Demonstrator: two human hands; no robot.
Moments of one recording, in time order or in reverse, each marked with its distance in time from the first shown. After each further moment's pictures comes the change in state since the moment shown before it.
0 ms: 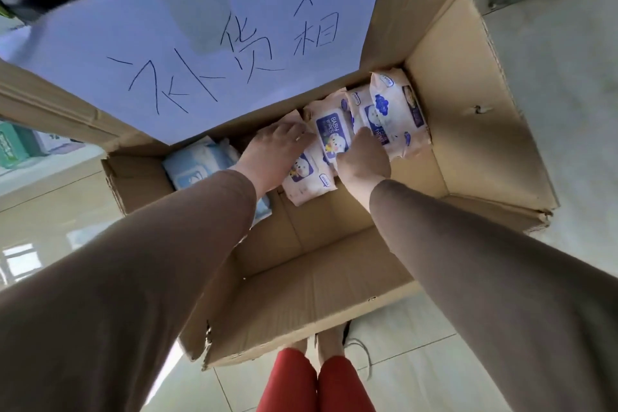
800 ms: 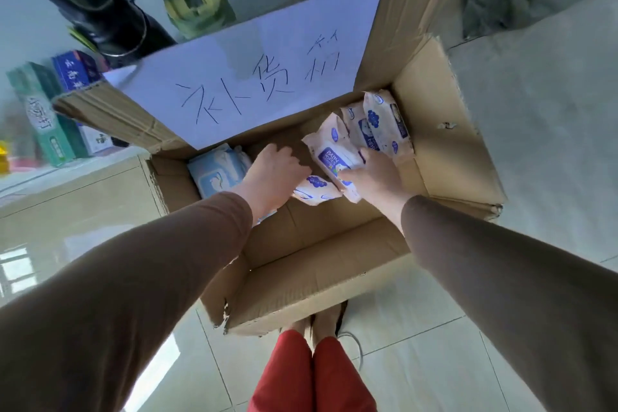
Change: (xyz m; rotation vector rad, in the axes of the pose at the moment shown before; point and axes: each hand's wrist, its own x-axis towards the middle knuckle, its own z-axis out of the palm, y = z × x) left_hand -0.054 0.019 -0.066 0.192 -0.169 0.098; right_hand -0.049 0.015 -0.053 0.132 -0.127 -0.138
